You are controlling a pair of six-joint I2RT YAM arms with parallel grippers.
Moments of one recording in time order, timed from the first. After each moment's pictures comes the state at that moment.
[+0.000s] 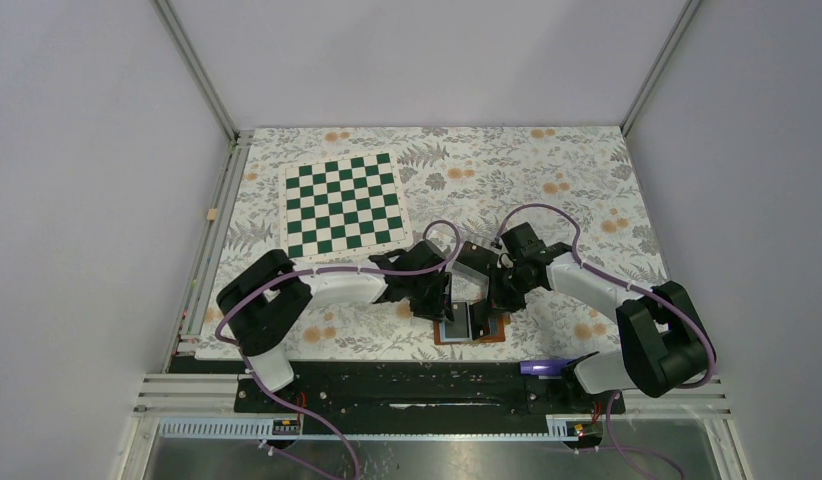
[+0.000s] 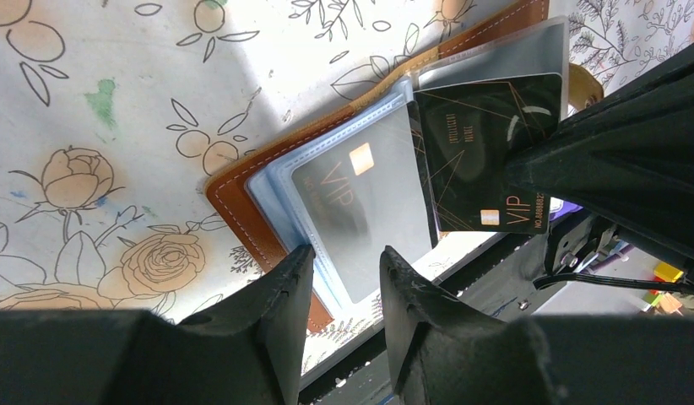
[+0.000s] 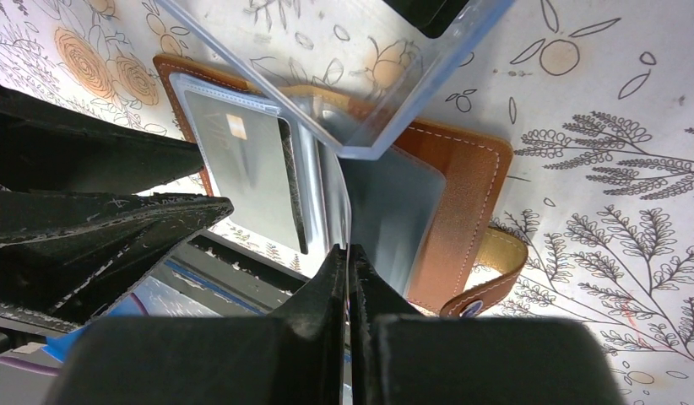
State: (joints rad) left arm -0.95 1.73 0.95 -0.22 0.24 -0.80; right arm 0.45 1.40 0.70 -0.59 -0.39 0.49
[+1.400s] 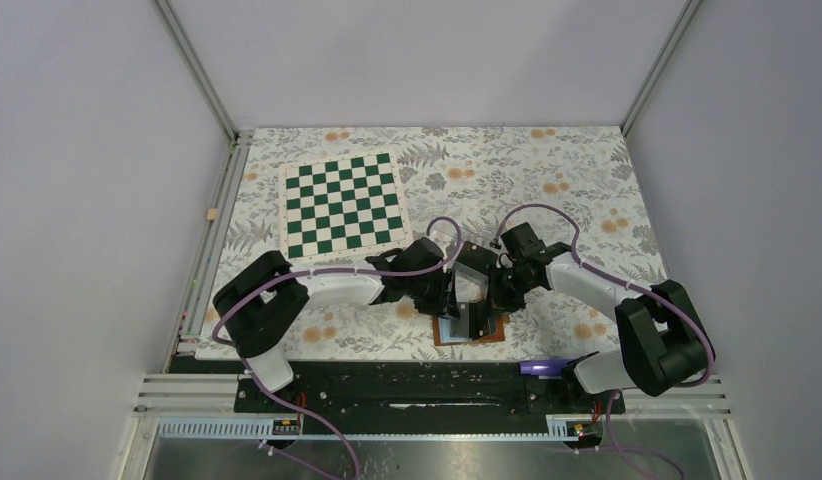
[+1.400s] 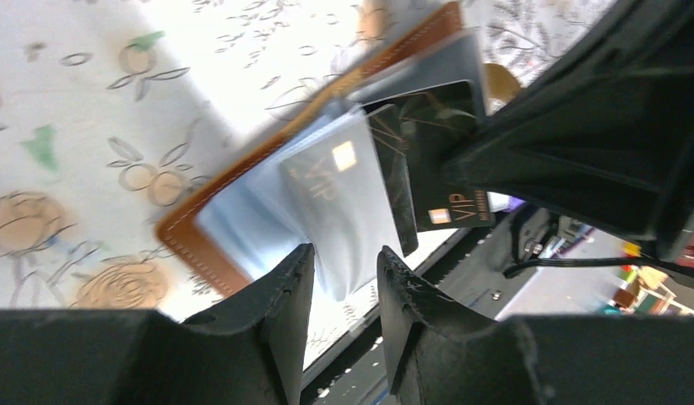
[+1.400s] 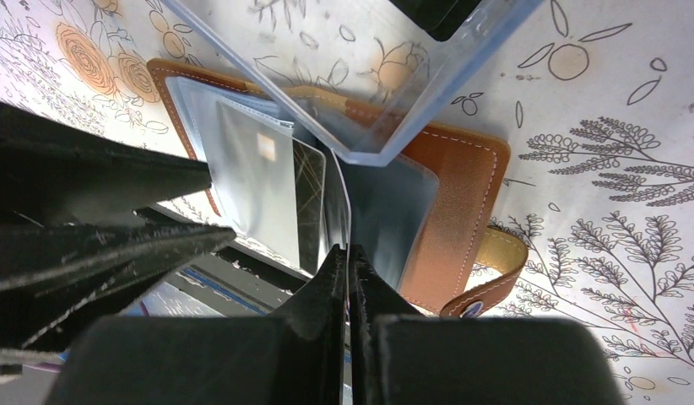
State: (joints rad) left arm -0.95 1.71 0.92 -0.07 0.32 -0.79; right arm 0.45 1.41 0.70 -0.58 -0.41 0.48
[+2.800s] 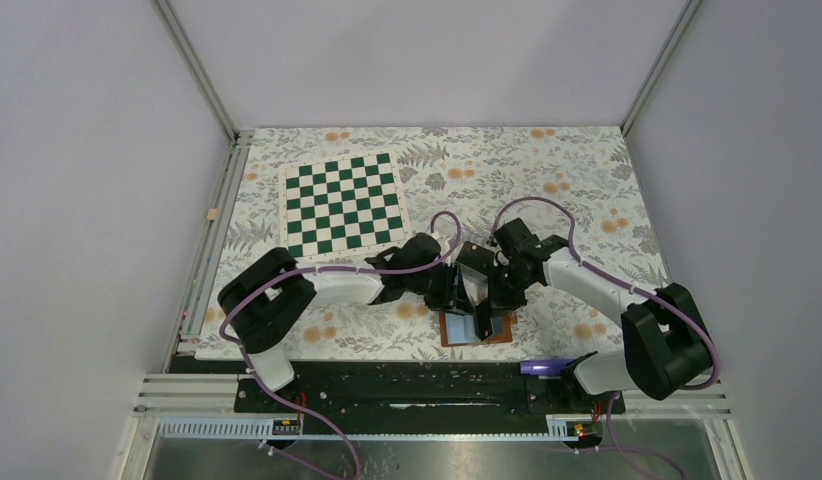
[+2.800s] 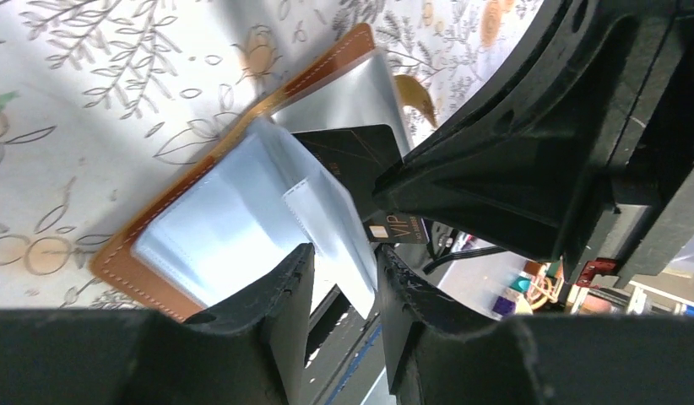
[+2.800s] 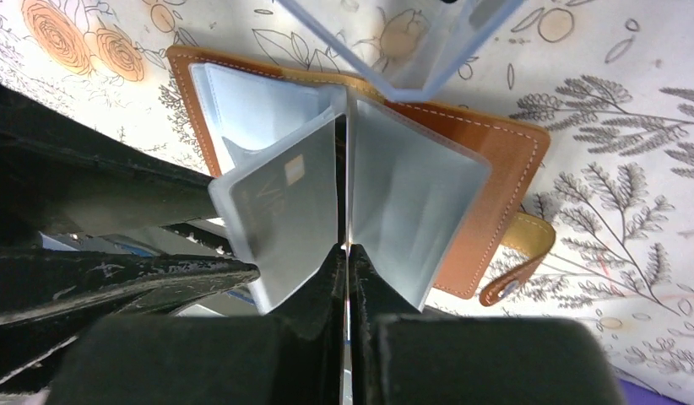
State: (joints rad) left arm -0.92 1.74 0.89 0.12 0.45 -0.89; right arm 0.51 1.41 0.78 -0.70 -0.32 0.47
